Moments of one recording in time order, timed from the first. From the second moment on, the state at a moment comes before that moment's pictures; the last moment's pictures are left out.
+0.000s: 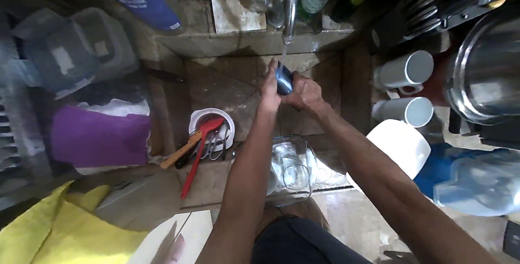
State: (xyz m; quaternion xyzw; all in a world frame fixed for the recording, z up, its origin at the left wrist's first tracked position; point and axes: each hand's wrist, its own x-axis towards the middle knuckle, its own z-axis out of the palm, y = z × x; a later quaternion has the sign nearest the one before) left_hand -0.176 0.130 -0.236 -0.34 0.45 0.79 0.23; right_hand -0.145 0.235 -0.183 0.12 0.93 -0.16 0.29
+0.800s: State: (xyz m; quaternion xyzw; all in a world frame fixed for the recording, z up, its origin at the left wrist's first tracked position) left_hand -0.166 0.099 -0.228 -0.07 0.65 0.74 0.18; right_hand -0.135 0.256 -0.225 0.11 0.79 -0.58 0.16
